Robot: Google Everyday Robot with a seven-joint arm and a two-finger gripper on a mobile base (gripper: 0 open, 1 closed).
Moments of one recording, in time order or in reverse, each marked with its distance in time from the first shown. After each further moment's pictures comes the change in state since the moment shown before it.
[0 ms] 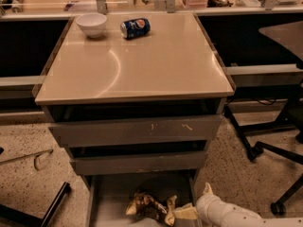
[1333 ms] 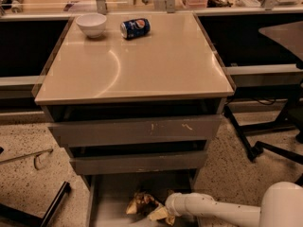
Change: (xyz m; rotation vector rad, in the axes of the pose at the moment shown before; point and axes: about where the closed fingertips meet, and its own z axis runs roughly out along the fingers) arm 0.071 0.058 0.193 -0.307 0.148 -0.036
